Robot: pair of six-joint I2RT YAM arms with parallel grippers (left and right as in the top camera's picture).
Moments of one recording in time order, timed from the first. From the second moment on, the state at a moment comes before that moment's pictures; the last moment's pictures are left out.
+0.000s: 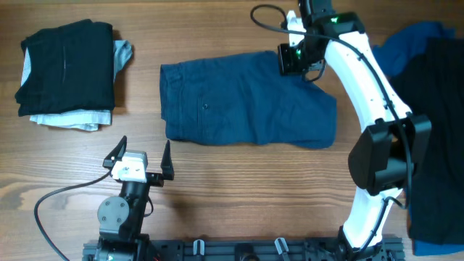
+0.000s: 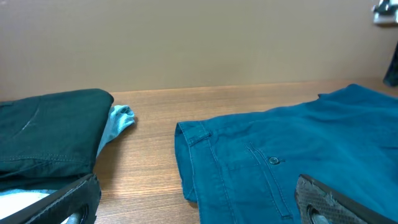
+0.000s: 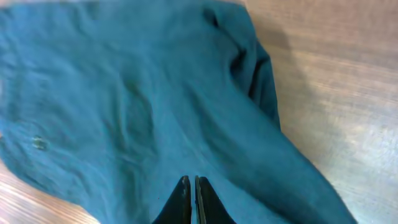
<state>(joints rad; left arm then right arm) -0.11 0.01 0.01 -0.07 0.00 0.00 0.23 2.06 1.85 -1.07 -0.22 0.08</state>
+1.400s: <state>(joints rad) -0.11 0.04 0.05 -0.05 0.27 0.00 0.12 1.60 1.44 -1.12 0.04 0.36</state>
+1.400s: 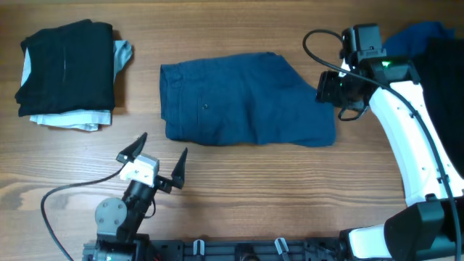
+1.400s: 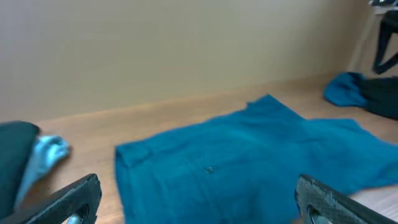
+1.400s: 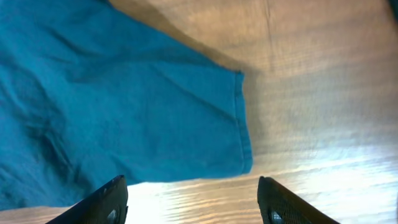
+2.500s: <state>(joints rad) -0.11 1.46 0.84 -0.52 0.27 -0.16 -0.08 1.45 0.73 -0.55 -0.11 0.21</state>
